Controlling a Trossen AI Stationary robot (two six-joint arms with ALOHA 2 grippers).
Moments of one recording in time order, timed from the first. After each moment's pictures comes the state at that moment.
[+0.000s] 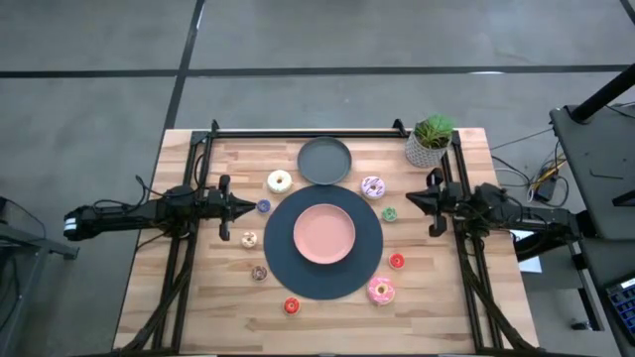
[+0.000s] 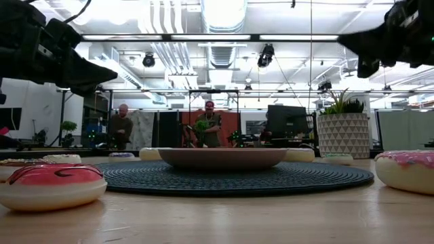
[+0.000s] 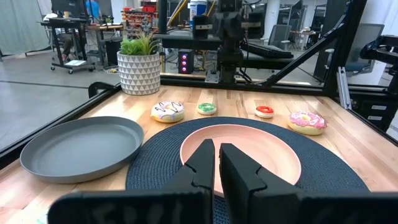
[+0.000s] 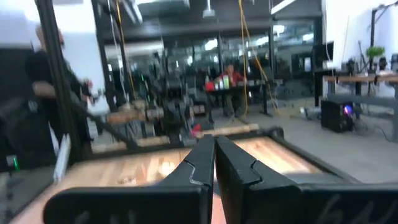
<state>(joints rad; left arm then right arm) 0.13 0.20 0.01 0.09 0.03 -0.04 -0.10 0.01 0.01 0.23 0.02 0.14</state>
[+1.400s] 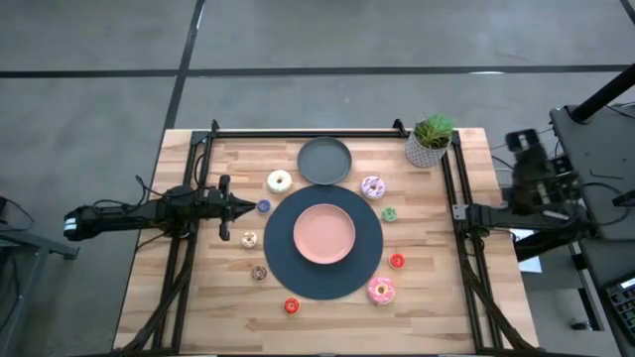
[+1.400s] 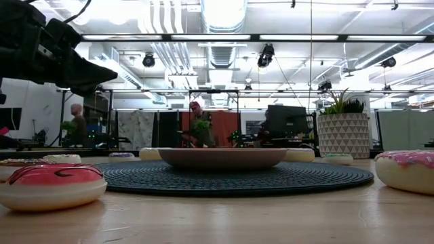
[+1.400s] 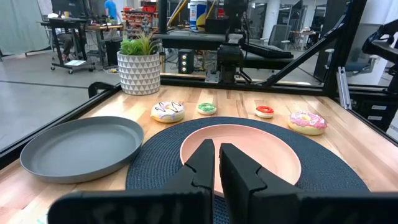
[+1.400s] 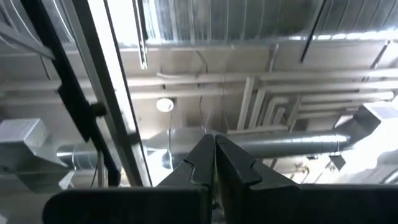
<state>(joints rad) 0.13 0.20 0.01 0.08 0.03 -0.04 -0.10 0.12 0.43 0.91 0.03 0.16</state>
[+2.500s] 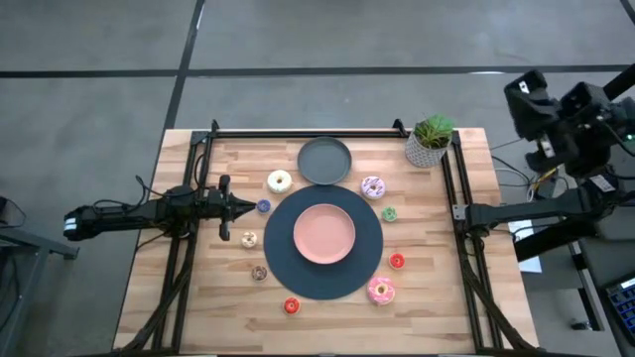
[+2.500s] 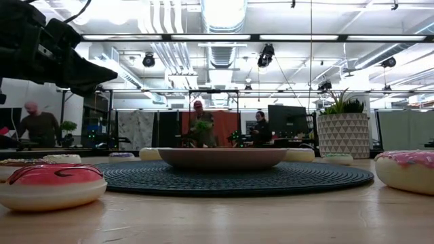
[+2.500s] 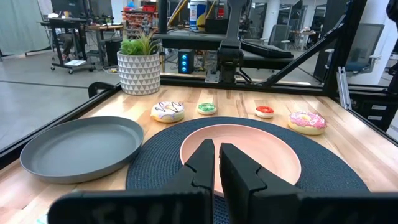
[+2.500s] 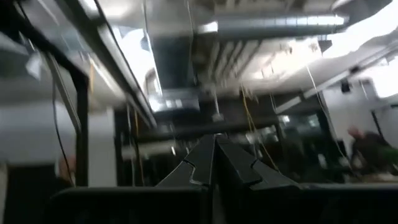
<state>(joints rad) 0.13 0.20 0.01 0.08 0.03 -0.04 -0.10 0.76 1.42 -0.09 0.03 0.15</state>
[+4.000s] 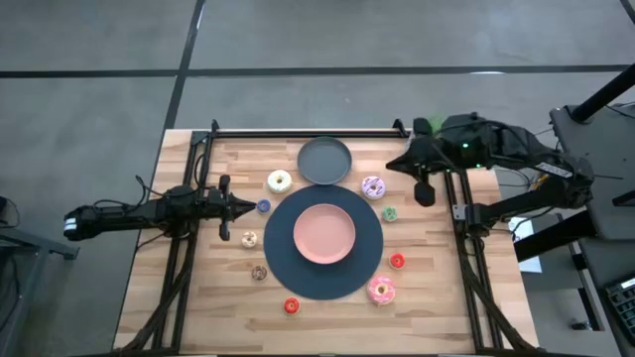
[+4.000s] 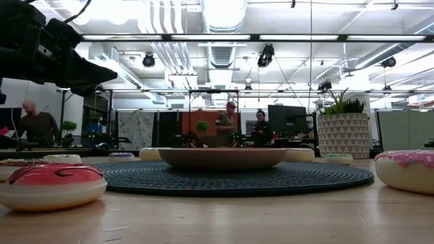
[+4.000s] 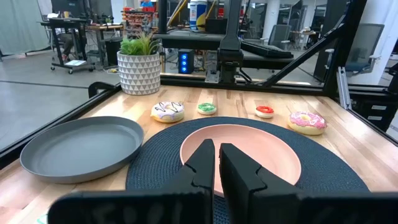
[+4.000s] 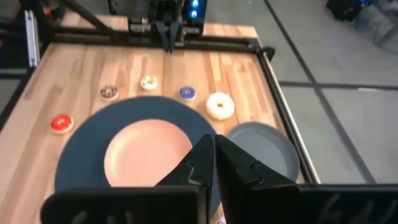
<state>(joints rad) 0.13 0.20 0.01 0.08 0.03 -0.04 -0.10 1.14 1.51 -0.94 0.03 -0.09</state>
